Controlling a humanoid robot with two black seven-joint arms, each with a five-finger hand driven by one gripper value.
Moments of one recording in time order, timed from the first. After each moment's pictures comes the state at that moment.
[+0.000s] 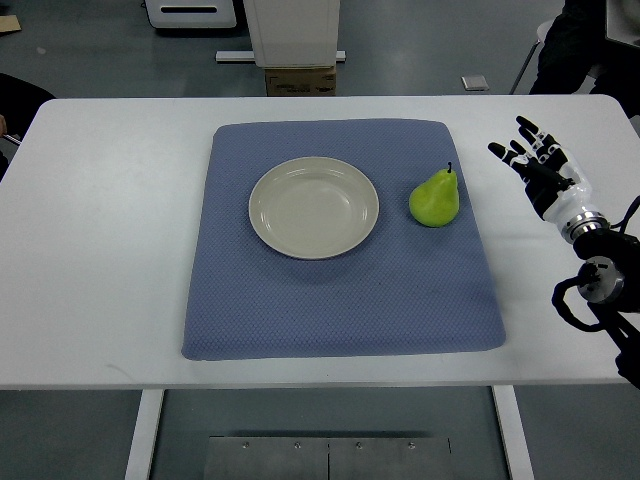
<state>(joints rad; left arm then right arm) 0.00 0.00 -0.11 -0.24 -0.10 0.10 -0.47 0.59 -0.28 0.92 0.86 -0.33 -0.01 0.25</state>
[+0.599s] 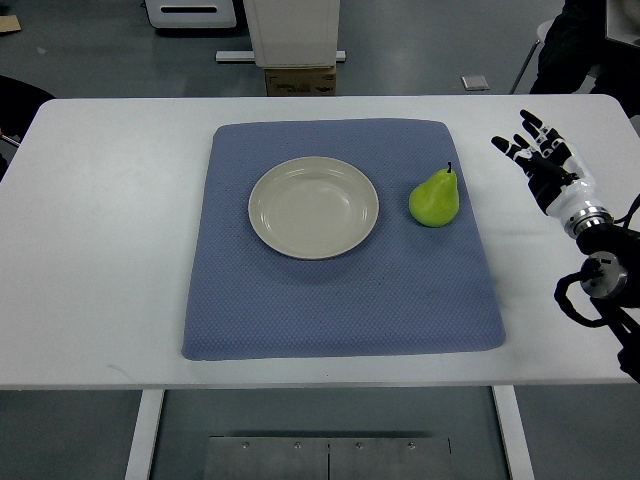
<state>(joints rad) 0.01 0.00 -0.11 -0.24 -0.10 0.11 -0.47 0.60 -0.29 0.92 0.86 -0.33 -0.01 0.25</state>
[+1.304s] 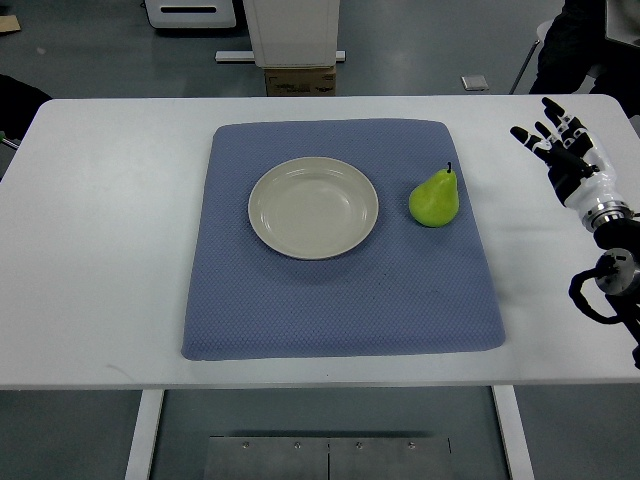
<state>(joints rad) 0.00 0.00 -0.11 -0.24 -0.10 0.11 -0.47 0.61 -0.33 0.92 0.86 -0.33 -0.01 0.31</state>
